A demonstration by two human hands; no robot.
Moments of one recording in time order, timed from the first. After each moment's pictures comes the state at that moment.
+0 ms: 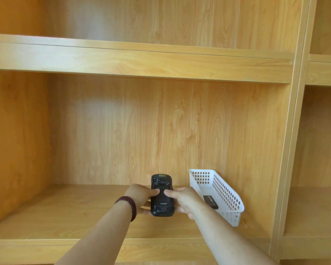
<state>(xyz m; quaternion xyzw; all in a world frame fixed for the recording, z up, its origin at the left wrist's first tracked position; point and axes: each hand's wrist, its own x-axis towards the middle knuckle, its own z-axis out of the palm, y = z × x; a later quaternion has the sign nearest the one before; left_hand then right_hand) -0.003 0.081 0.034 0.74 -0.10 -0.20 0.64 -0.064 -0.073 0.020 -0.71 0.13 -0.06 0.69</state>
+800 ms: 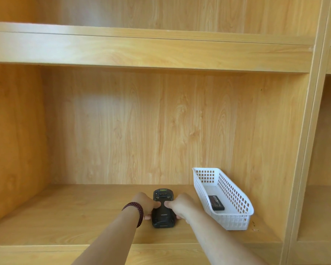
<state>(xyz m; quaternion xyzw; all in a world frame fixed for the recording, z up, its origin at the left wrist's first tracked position) 0.052 0.053 -0.013 0.85 -0.04 -0.17 0.49 -0.022 -0.072 -0.007 -0.88 0.26 -0.05 0.40</state>
